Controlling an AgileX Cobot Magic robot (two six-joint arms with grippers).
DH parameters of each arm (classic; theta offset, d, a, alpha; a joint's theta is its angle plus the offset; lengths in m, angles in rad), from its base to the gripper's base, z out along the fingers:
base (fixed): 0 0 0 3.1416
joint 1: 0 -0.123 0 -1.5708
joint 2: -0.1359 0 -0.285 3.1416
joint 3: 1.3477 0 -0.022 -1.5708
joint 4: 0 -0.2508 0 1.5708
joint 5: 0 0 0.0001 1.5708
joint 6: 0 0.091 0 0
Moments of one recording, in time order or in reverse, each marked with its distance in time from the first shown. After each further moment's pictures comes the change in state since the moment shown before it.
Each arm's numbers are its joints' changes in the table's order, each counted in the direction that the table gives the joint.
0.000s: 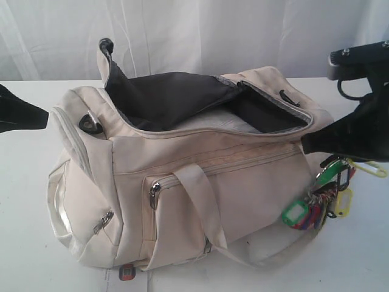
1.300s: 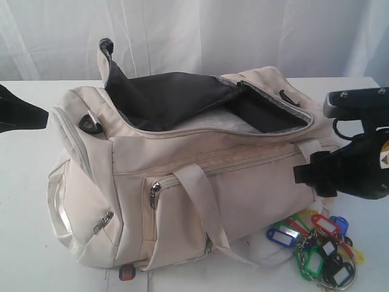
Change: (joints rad) left arm 0.000 0.000 0.000 0.000 0.002 0.017; right arm 0.000 0.019 0.214 -0.021 -0.249 0.089
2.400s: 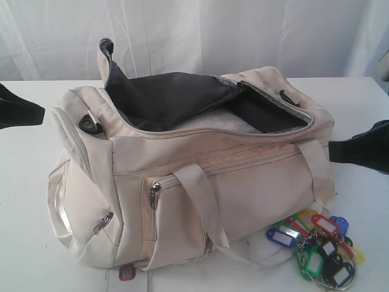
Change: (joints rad) left arm 0.000 0.000 0.000 -0.024 -0.039 0.027; right arm 0.000 0.272 -0.023 0.000 0.086 -0.052
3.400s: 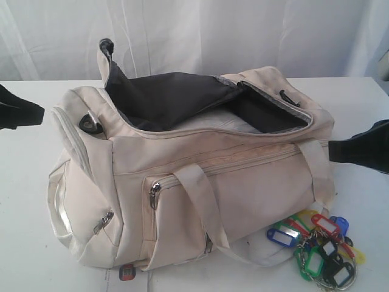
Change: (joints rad) left arm 0.000 0.000 0.000 -0.005 -0.004 0.042; right arm 0.000 0.000 0.000 0.000 -0.002 0.000
